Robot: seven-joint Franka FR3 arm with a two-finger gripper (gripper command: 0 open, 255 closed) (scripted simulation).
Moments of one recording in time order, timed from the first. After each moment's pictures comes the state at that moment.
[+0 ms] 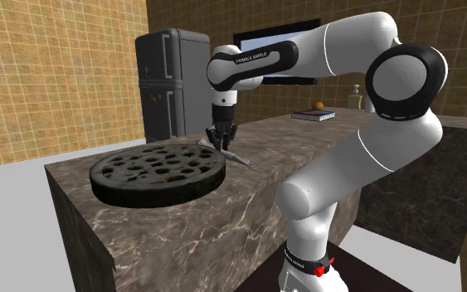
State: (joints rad) arm 0.15 -0.76 0.06 -2.51 0.05 1.81 -0.01
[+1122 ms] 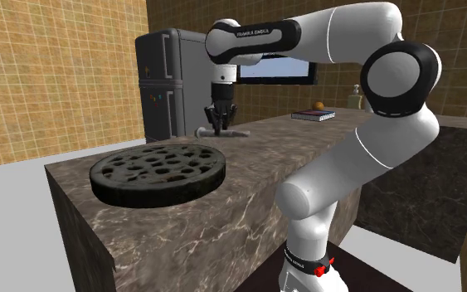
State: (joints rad) arm 0.15 -0.73 0.05 -2.31 0.05 1.63 -0.01
